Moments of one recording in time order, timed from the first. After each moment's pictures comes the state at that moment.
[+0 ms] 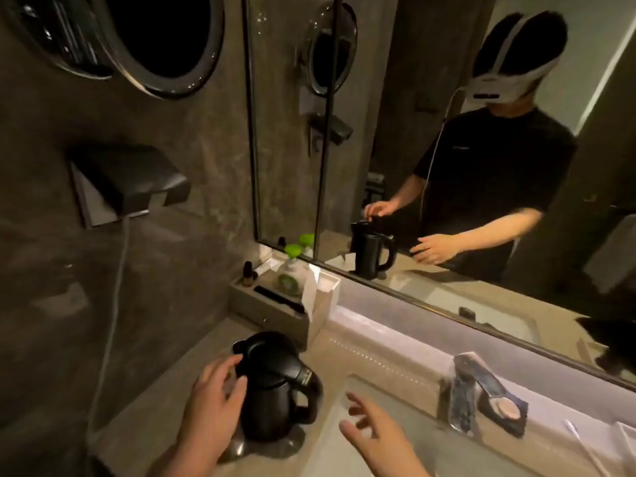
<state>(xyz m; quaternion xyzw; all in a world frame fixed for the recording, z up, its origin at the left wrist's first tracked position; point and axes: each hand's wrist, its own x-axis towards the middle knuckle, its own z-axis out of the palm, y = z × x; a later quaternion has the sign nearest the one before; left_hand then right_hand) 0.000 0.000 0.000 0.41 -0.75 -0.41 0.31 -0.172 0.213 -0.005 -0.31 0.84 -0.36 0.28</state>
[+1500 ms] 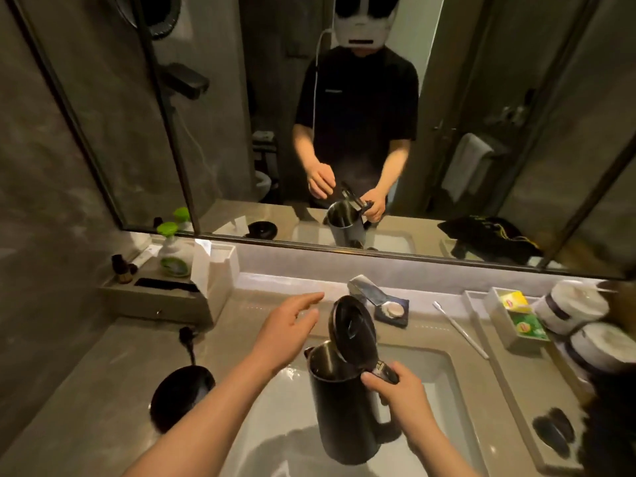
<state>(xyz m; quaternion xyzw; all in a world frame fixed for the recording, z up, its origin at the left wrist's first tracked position) -0.174 0.139 0.034 0.04 -0.85 -0.51 0.13 -0.194 0.376 -0.041 0.02 0.77 -0.61 0.18</state>
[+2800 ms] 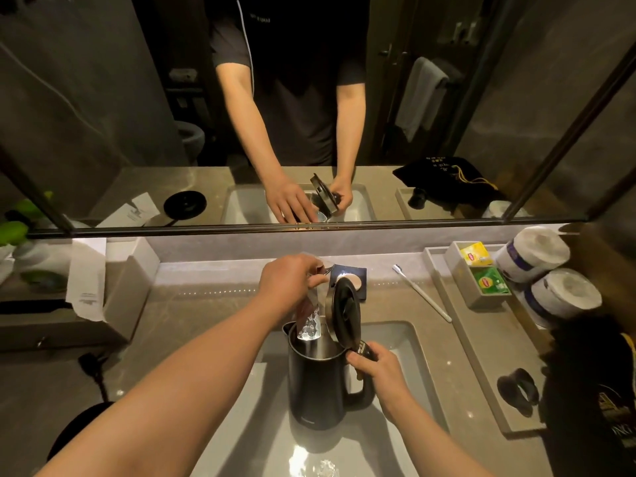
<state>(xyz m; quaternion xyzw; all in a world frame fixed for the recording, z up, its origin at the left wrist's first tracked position) -0.364 0.194 -0.024 -0.06 -0.97 -0.20 0.09 -0.273 0.414 -0.123 0.11 0.74 -0.63 0.19</state>
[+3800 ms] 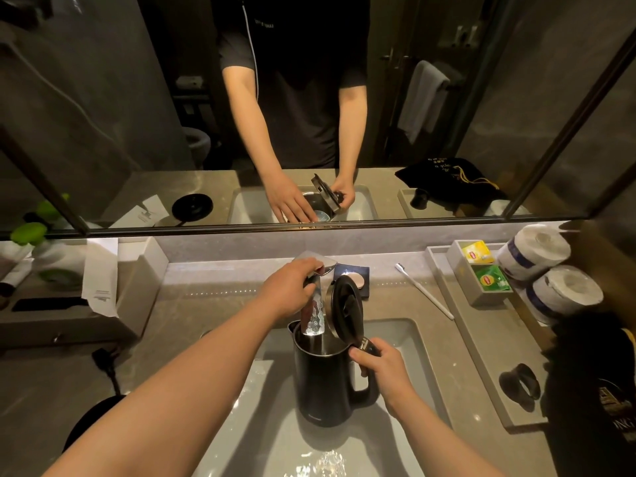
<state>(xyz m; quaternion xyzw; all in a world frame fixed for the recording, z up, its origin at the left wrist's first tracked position) -0.350 0.184 -0.041 -0.07 -0.95 -0.29 0.01 -0.267 0.414 -0.112 0.11 0.73 -0.65 0.19</state>
